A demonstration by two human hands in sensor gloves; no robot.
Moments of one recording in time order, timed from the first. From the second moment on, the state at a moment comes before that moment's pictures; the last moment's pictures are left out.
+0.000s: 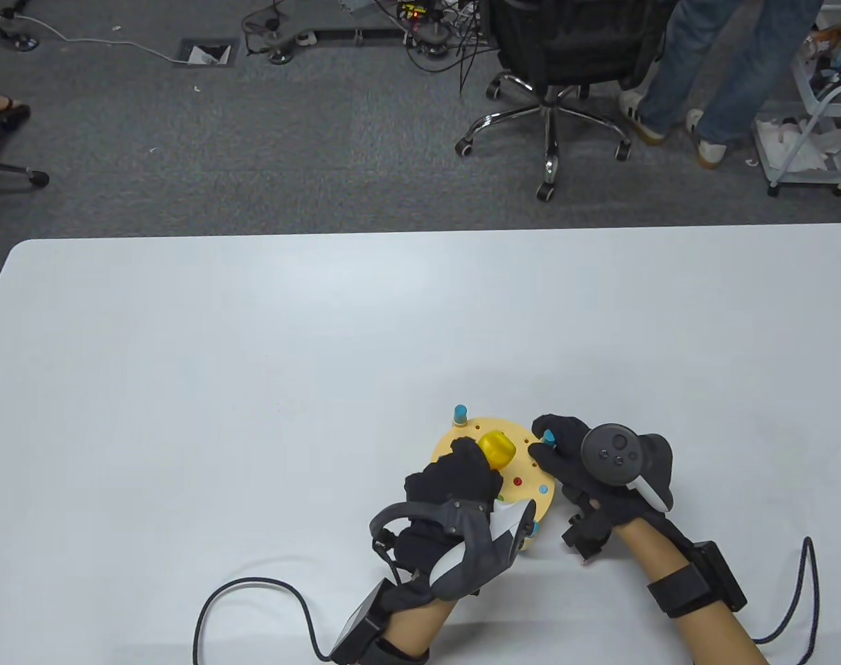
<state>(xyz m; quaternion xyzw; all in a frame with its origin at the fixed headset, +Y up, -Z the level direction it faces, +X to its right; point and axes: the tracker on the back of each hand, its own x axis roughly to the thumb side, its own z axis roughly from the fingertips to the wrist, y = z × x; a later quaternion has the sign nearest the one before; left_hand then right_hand) 0.013 -0.684 -0.198 0.08 -0.12 -0.09 0.99 0.200 -0.763 -0.269 0.09 -0.02 0.95 0.29</state>
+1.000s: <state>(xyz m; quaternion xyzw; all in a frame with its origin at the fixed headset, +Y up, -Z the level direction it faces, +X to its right) -0.144 -0.693 -0.219 0.13 0.01 0.32 0.94 0.254 -0.759 -0.227 0.10 0.01 0.99 0.12</state>
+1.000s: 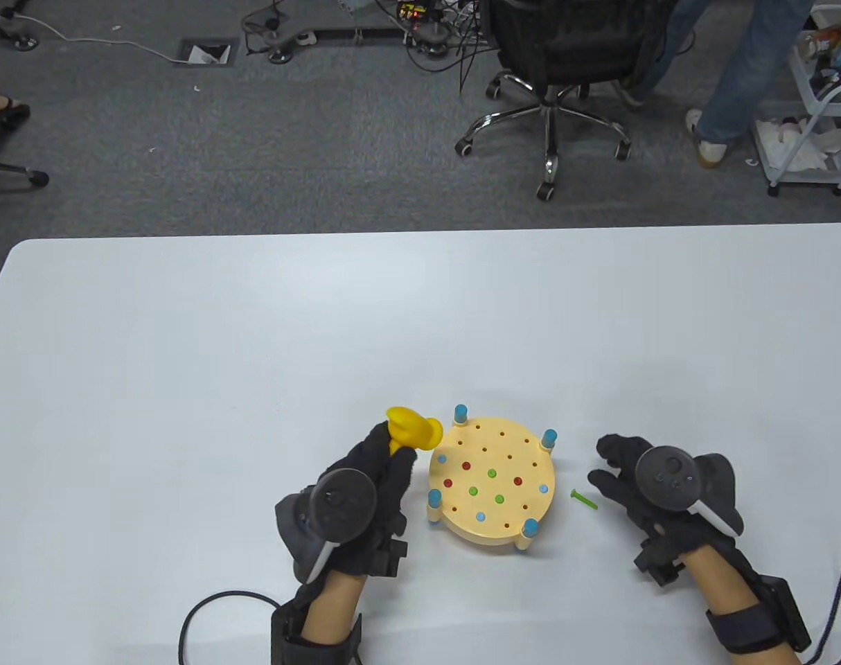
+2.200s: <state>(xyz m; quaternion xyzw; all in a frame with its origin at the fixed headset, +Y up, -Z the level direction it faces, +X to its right) -0.137 -0.696 -0.217 0.11 -0.03 0.30 0.95 0.134 -0.675 -0.236 0.21 -0.08 0.97 0.07</state>
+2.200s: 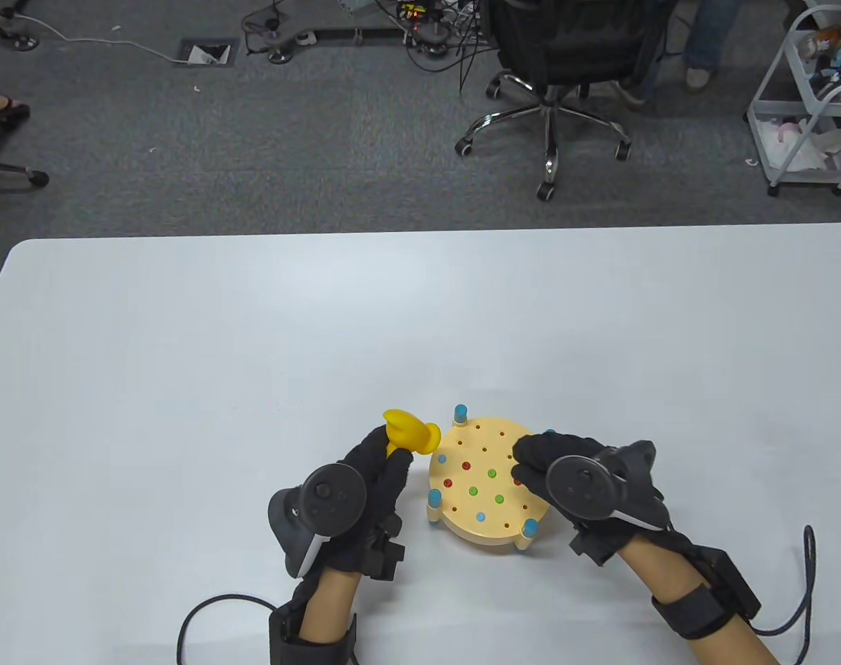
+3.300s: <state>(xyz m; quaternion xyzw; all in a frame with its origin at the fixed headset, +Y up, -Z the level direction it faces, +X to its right) -0.134 -0.693 -0.216 0.11 -0.04 0.30 0.95 0.104 -0.682 -0.249 0.18 -0.11 0.97 -0.09</state>
